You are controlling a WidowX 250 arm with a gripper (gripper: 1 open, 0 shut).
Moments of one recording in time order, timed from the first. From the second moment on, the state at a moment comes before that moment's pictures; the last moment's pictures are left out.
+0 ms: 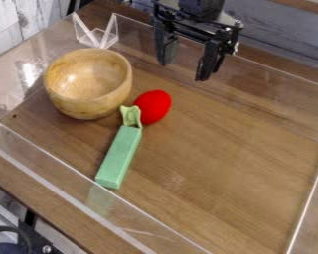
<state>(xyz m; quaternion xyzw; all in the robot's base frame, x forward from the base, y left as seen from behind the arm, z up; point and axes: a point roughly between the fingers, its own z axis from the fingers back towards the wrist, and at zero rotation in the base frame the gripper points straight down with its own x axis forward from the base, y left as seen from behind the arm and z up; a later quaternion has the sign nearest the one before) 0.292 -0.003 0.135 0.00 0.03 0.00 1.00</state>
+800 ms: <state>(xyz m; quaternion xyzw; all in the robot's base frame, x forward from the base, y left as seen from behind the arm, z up) 0.301 0.006 0.129 -0.01 0.05 0.00 1.00</state>
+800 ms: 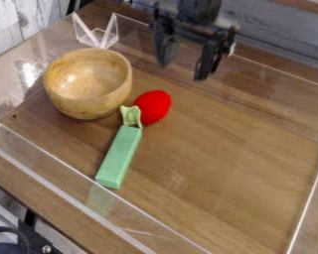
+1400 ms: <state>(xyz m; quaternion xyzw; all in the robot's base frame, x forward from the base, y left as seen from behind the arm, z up) 0.287 -0.005 0.130 -0.02 0.07 -0.02 1.00</state>
